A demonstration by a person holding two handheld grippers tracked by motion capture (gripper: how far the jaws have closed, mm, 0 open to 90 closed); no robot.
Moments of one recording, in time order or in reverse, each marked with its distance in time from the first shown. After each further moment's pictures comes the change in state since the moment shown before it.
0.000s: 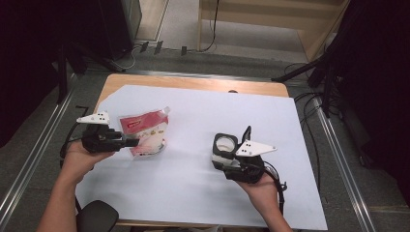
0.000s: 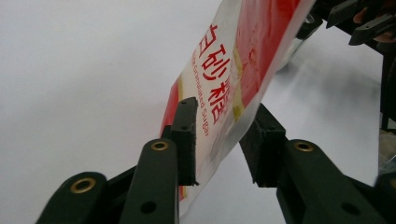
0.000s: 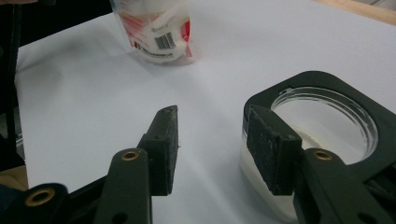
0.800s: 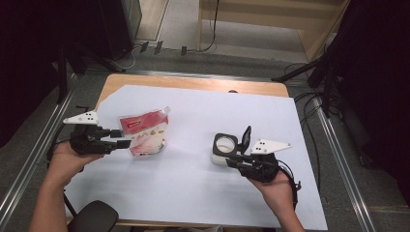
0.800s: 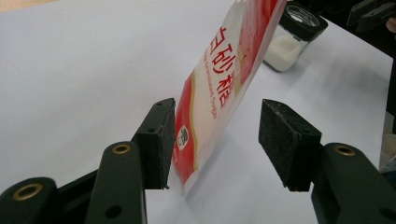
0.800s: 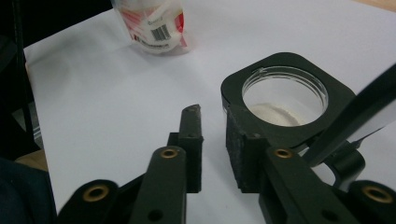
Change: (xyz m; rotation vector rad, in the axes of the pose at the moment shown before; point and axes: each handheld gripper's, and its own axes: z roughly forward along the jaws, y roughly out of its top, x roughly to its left) left arm 0.000 -0.005 -0.028 -0.015 0.045 -0.010; right arm -0.016 -0.001 -0.029 0.036 0.023 0.042
